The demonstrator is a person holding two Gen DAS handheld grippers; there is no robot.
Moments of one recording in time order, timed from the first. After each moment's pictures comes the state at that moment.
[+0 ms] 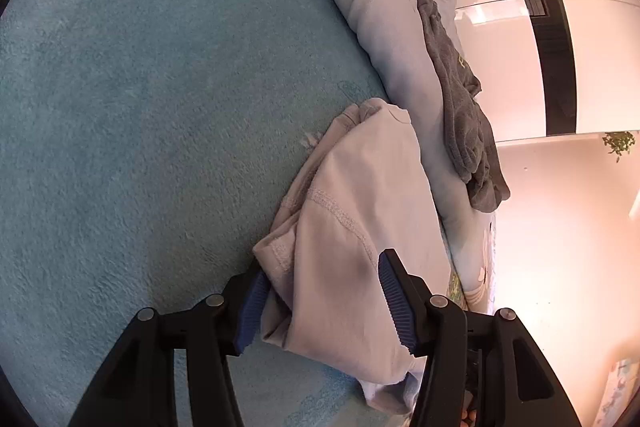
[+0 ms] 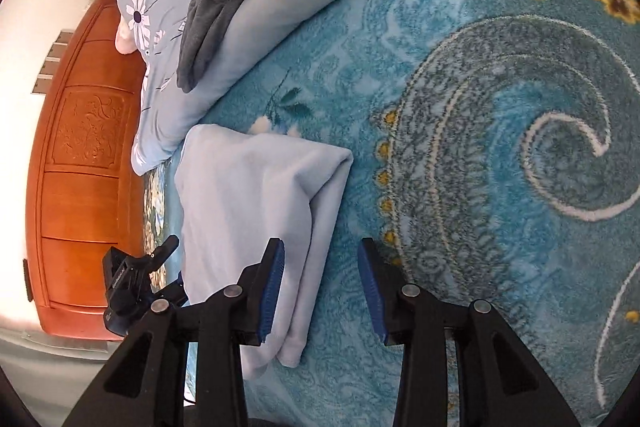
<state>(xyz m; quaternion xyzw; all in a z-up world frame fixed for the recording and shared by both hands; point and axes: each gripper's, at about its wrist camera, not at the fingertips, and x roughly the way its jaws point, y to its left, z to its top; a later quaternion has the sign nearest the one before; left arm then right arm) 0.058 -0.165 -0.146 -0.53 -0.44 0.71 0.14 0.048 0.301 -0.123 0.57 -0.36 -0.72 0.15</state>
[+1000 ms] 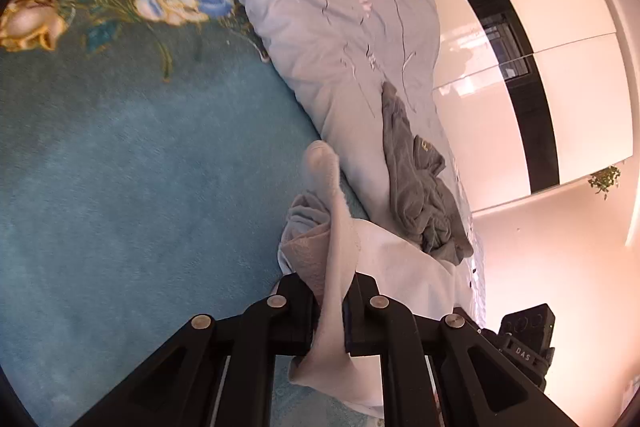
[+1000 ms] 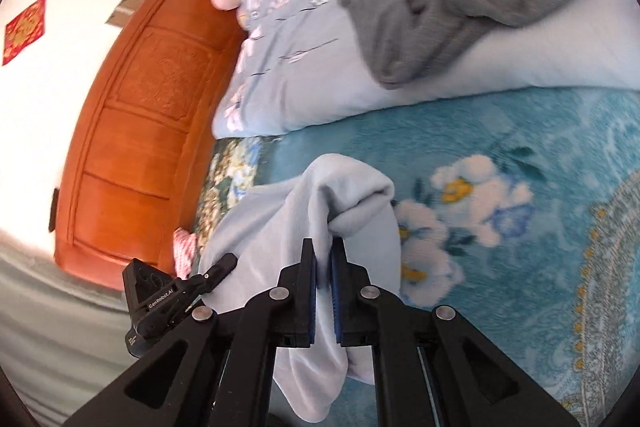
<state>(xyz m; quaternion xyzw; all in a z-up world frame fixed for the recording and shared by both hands) 0.137 -0.218 -0.035 -0.40 -0.46 0.79 0.07 0.018 0.187 -0.010 0.52 -0.29 -0.74 0.31</state>
